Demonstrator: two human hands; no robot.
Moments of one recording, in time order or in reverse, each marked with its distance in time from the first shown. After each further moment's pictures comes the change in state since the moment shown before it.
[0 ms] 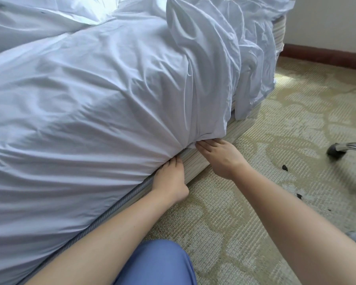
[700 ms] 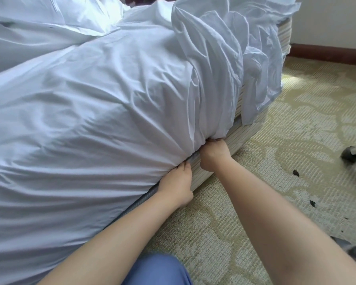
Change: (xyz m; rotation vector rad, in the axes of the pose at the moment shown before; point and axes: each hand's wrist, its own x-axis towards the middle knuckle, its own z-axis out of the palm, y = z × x) left_hand 0.011 -0.001 -0.012 0.019 -0.070 0.072; right_hand 0.053 -0.014 -0.010 0.255 -0.059 0.283
